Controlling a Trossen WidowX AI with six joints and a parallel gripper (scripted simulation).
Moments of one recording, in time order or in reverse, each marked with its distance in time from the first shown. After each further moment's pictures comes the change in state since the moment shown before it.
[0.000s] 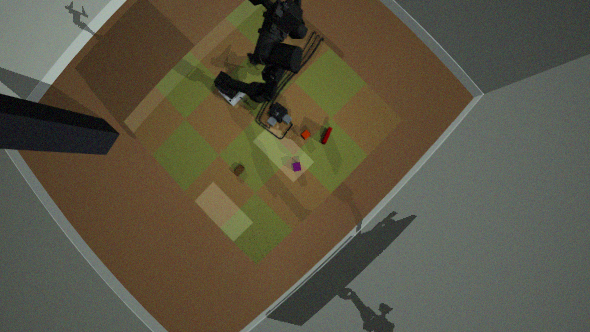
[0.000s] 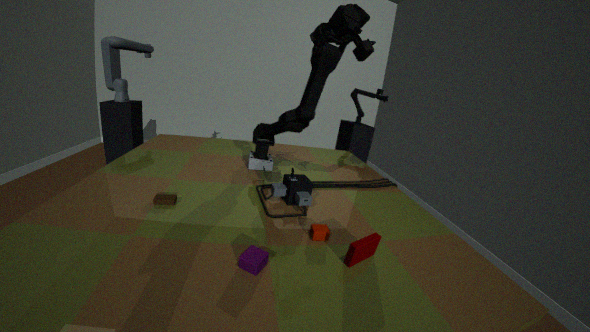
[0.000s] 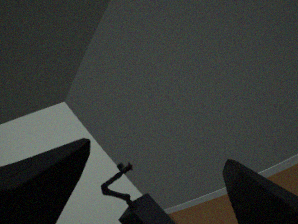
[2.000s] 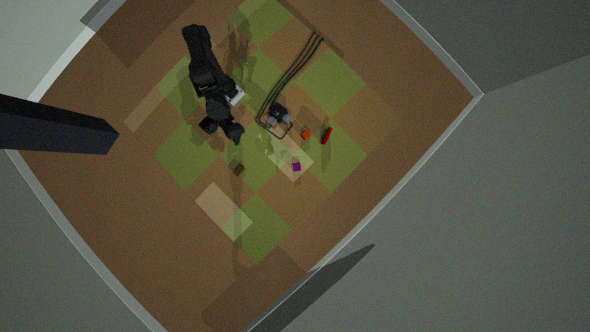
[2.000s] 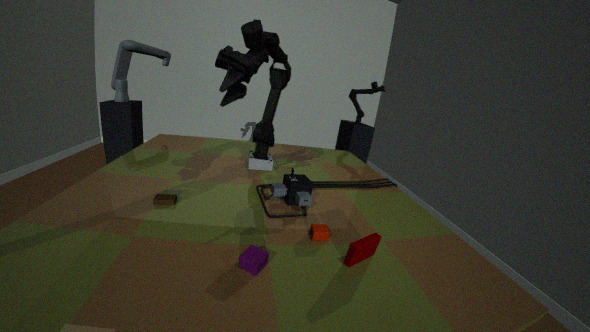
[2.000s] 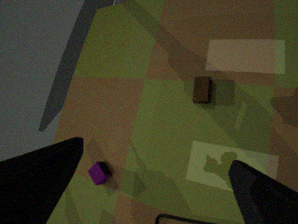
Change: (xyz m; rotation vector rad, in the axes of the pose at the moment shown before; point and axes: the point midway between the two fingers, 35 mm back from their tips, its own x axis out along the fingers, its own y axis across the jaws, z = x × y) arm -0.436 -0.041 -0.146 0.722 -1.889 -1.942
